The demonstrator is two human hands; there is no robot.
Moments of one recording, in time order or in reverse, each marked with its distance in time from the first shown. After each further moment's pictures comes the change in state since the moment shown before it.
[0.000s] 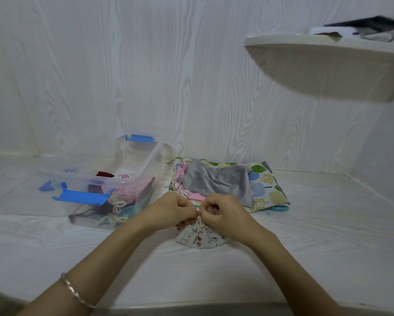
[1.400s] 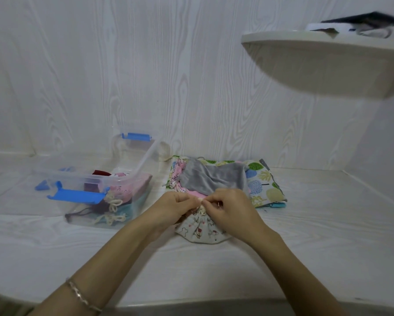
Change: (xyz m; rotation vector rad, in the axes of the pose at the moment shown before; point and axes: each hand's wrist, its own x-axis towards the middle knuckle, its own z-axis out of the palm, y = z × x) left_hand 0.001 0.000 0.014 -0.310 0.003 0.004; right_hand -0.006 0.003 -0.008 -0.265 0.184 -0.087
